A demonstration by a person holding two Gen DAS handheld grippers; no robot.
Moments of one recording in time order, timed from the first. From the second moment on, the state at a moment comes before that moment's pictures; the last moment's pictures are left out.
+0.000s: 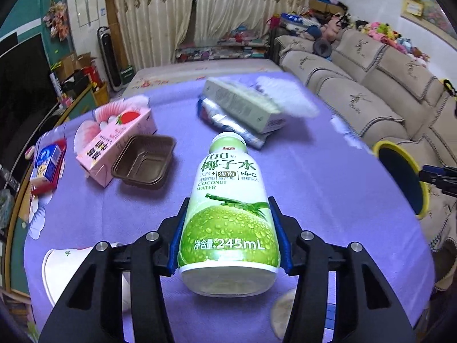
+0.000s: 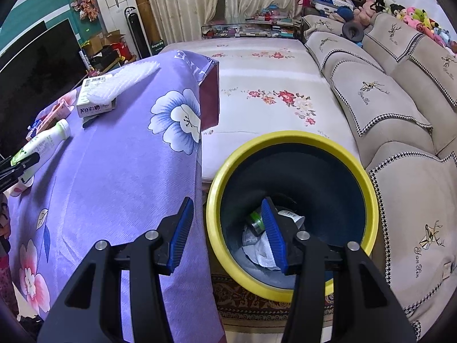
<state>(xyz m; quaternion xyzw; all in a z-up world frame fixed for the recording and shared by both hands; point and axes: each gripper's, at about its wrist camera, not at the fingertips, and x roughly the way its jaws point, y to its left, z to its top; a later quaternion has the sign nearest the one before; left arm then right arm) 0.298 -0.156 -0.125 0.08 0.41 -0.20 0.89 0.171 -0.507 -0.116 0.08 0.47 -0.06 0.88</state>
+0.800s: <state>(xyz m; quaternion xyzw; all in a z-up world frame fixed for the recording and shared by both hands) 0.200 -0.360 -0.070 0.15 0.35 -0.43 0.82 0.078 -0.572 -0.089 0.12 0.41 -0.12 0.90</state>
